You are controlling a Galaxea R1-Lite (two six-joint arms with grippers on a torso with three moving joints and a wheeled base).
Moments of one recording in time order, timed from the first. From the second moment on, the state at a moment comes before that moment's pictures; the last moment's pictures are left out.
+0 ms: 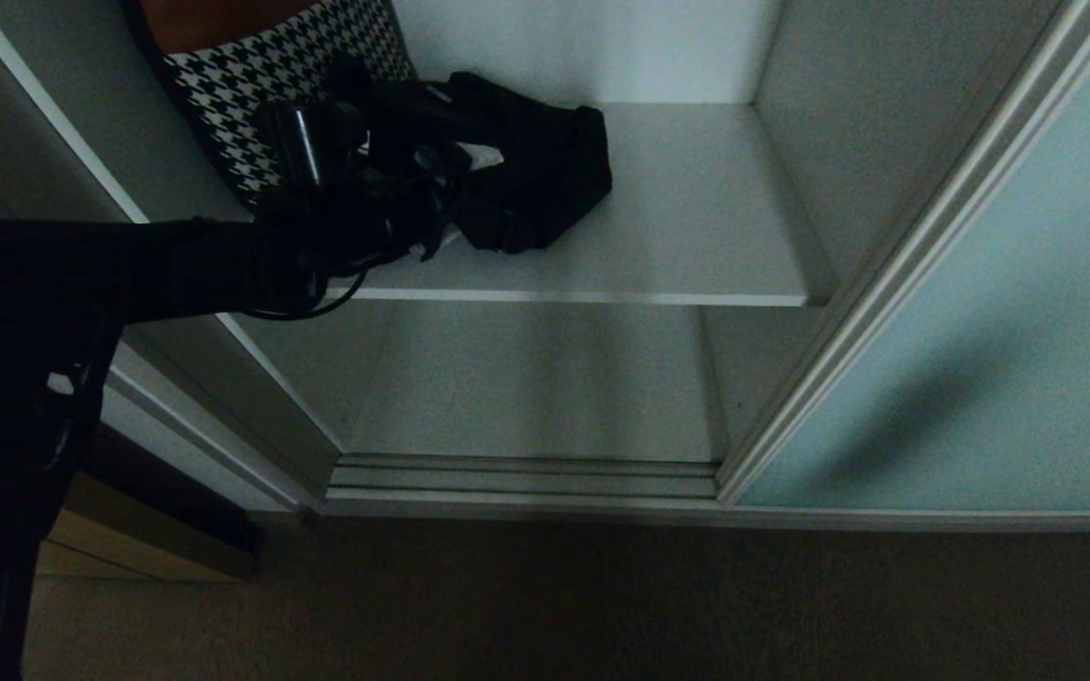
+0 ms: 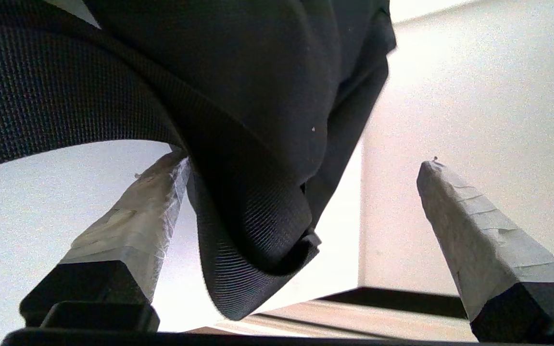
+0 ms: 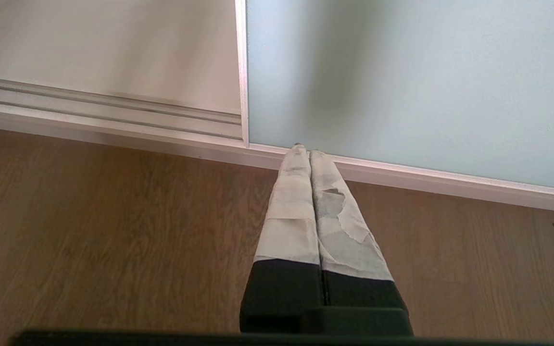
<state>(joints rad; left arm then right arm) -0.24 2.19 -1.93 -0.38 -0.33 -0.97 0.00 0.00 0.00 -0.01 0.02 -0.06</state>
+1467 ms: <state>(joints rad) -0.21 2.24 -1.94 -0.42 -0.42 -0.72 0.00 0.00 0.00 -0.01 0.02 -0.06</state>
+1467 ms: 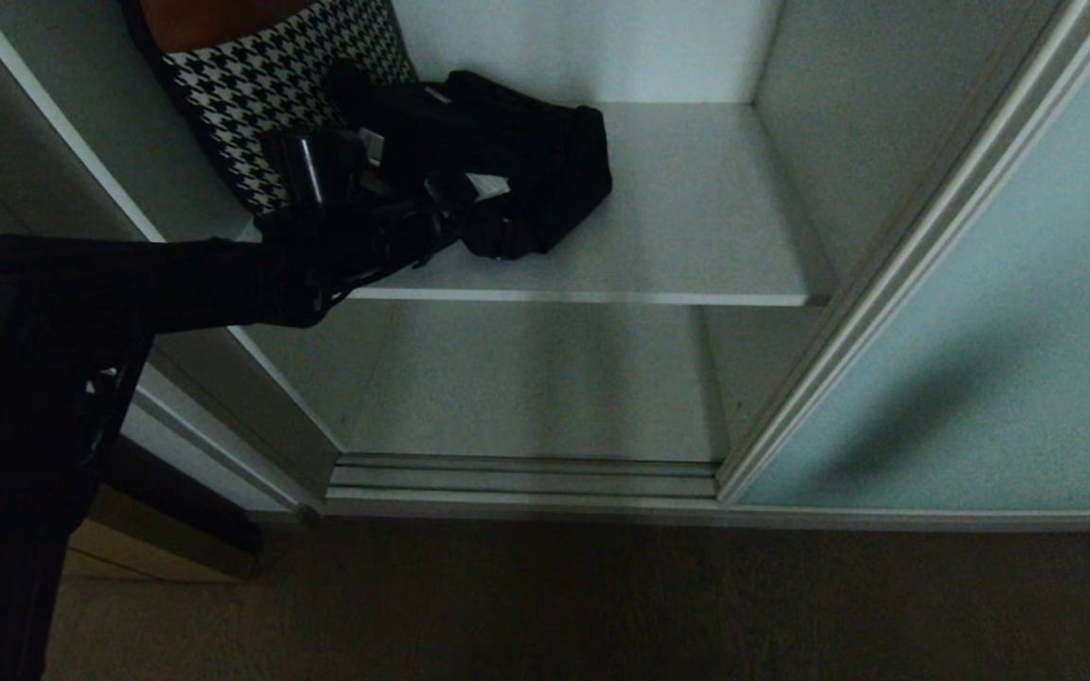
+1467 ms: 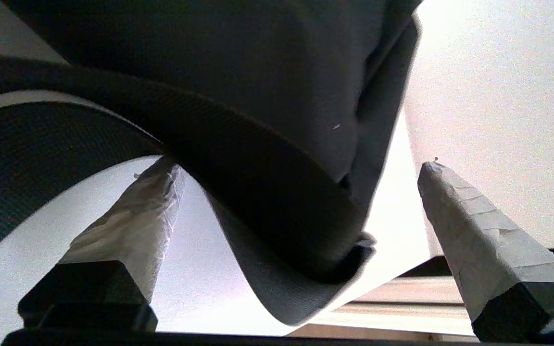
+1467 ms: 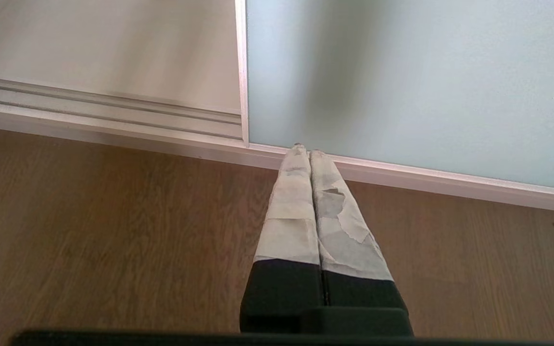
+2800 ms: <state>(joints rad) -0.21 2.24 -1.91 -0.48 -0.34 -0.73 0.00 0.00 0.00 -0.01 0.02 -0.06</state>
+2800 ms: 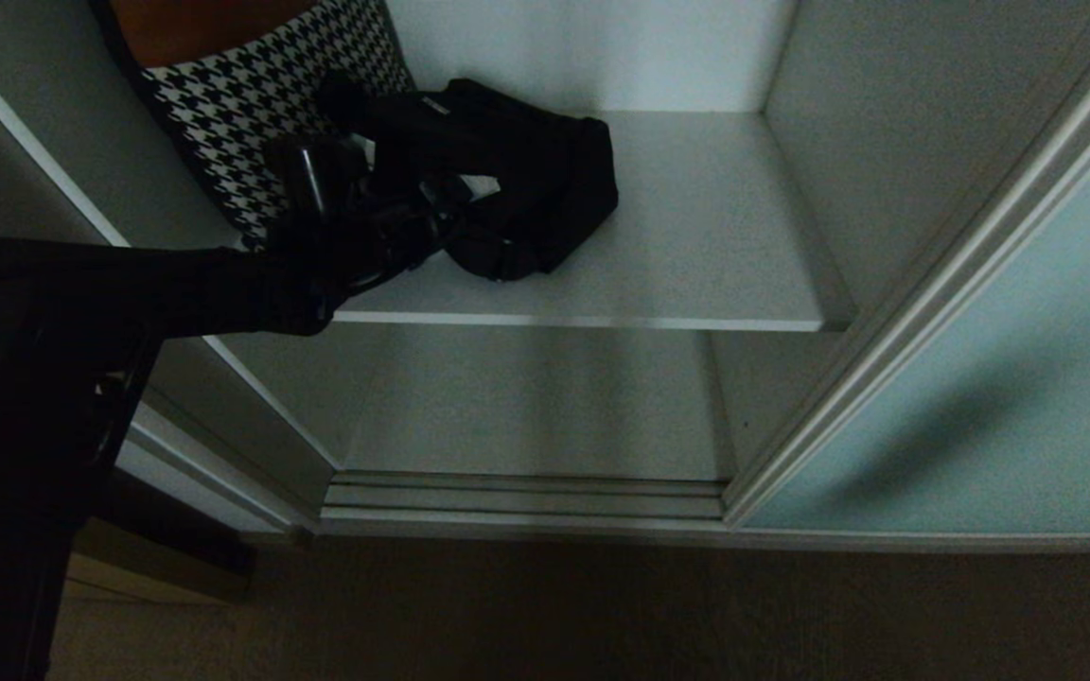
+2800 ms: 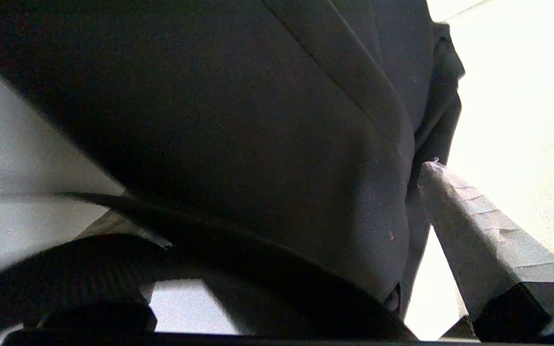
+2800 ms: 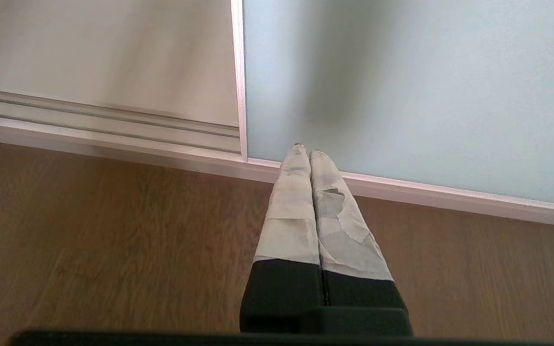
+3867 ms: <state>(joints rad) -0.20 2.22 -1.94 -0.34 -0.45 -0.83 0.00 0.00 0.00 -0.01 0.02 -0.06</state>
